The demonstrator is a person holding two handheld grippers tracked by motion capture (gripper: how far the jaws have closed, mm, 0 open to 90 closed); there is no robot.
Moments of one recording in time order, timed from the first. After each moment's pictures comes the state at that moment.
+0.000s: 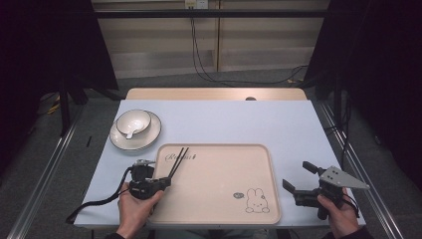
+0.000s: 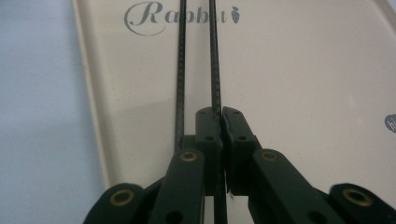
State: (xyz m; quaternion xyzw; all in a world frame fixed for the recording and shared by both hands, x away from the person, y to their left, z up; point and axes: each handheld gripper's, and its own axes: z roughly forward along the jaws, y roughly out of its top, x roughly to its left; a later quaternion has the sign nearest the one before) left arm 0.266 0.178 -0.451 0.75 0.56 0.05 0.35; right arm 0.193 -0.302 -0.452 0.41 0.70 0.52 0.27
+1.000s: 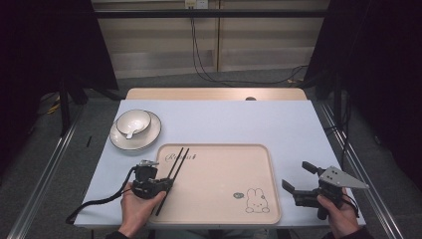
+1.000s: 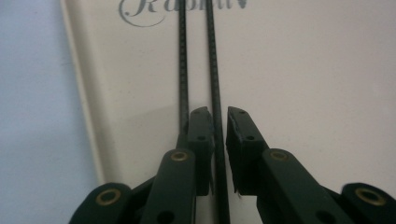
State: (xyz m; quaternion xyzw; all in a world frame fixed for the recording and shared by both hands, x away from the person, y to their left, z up) left arm 0.270 0.176 -0.461 0.77 0.53 0.05 0.34; right arm 0.193 -0.302 -0.452 0.41 0.70 0.52 0.27
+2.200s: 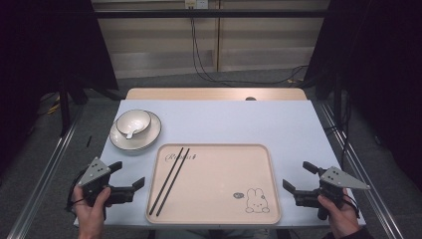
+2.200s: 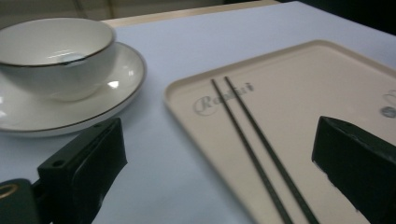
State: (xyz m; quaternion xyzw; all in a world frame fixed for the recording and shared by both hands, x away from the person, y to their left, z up) left arm 0.239 0.277 -0.424 0.74 0.40 0.21 0.49; right arm 0.192 -0.302 -0.452 0.41 0.70 0.52 0.27
